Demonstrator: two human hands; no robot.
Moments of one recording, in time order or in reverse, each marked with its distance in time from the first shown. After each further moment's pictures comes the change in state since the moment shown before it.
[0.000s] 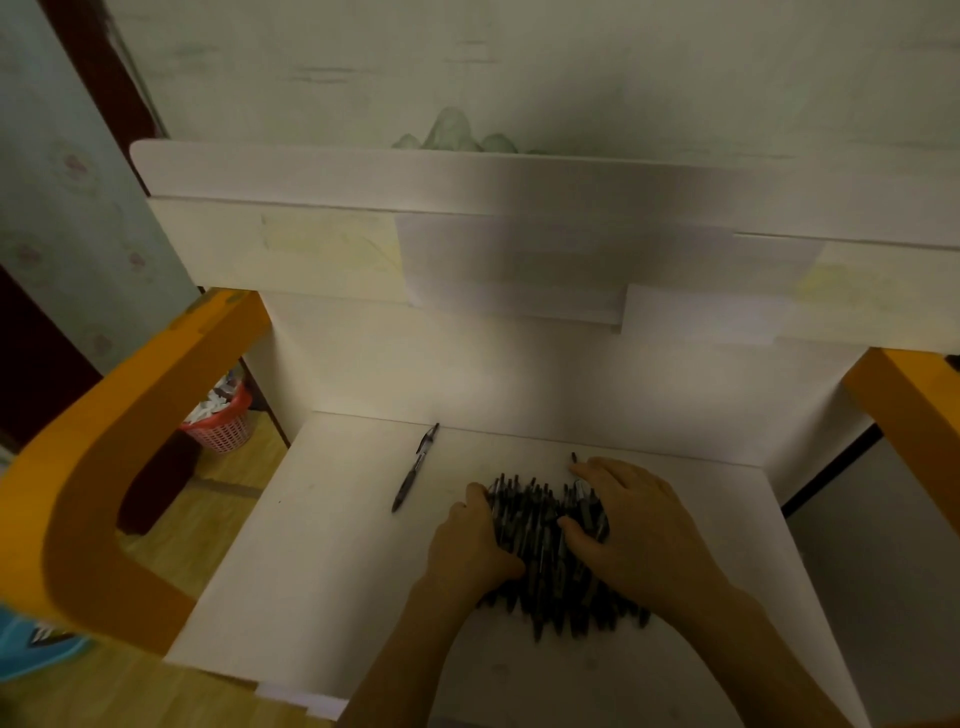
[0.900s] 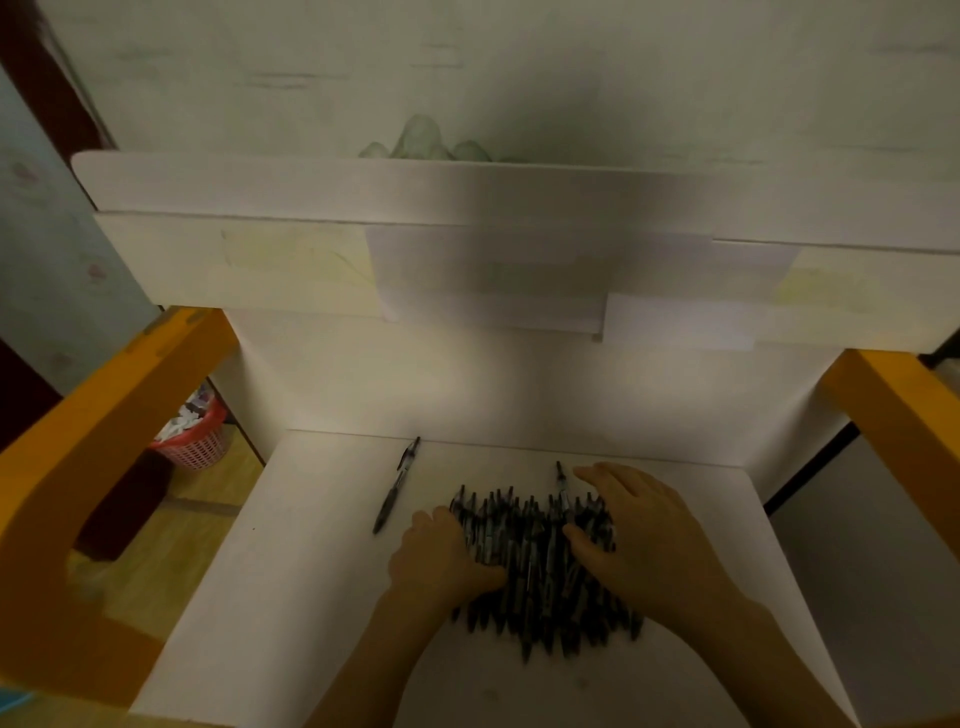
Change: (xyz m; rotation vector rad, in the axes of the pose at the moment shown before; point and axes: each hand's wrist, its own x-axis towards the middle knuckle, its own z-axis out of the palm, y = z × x) left_hand 0.009 -0.009 -0.013 0.260 -0.050 -0.119; right_hand -0.002 0.011 -0.010 0.021 0.039 0.038
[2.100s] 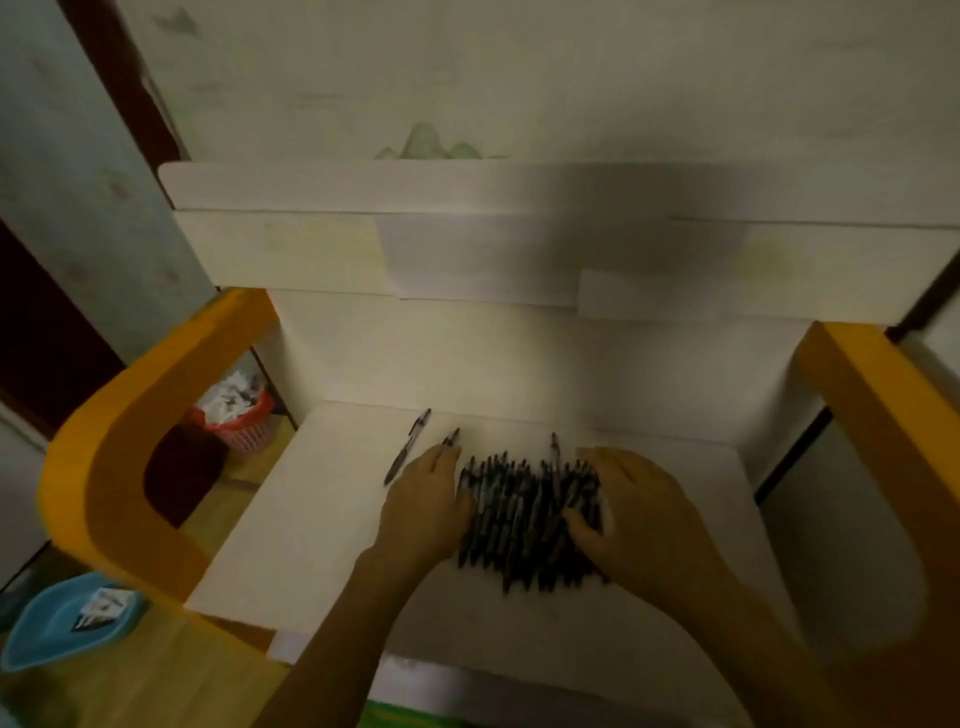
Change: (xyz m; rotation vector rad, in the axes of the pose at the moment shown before) left_hand -0.056 0.006 -0.012 -0.036 0.429 0.322; right_hand -0.048 0.012 -0.019 0.088 0.052 -0.069
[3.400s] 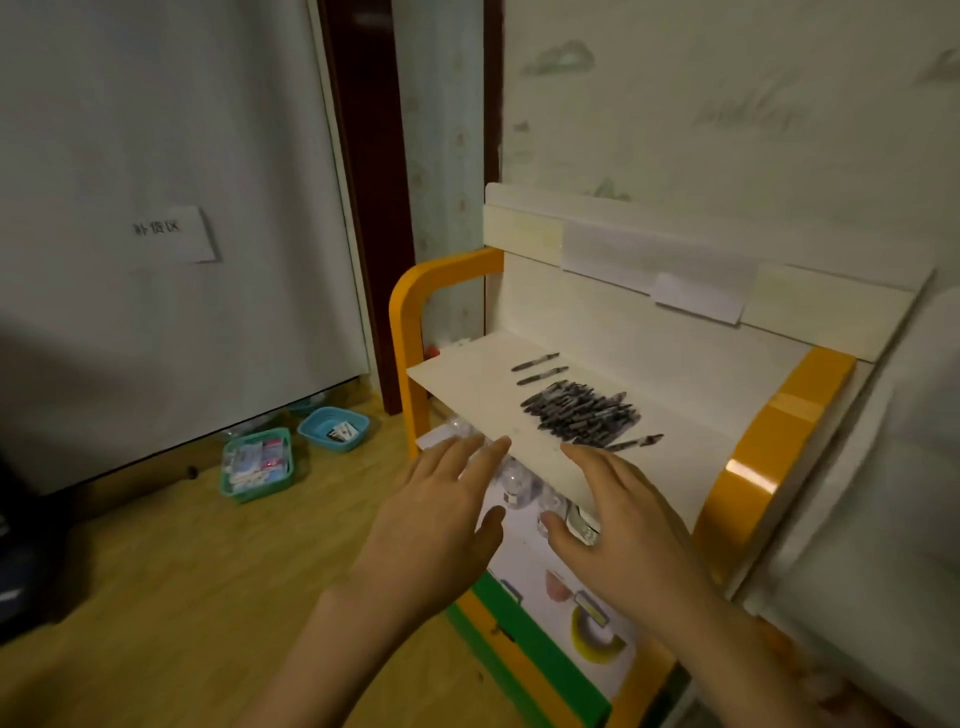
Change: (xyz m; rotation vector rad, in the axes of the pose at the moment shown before) left_hand -0.392 0.317 -0.027 0.314 0.459 -0.274; right_hand -0.274 0.068 -0.136 0.318 -0.080 -0.694
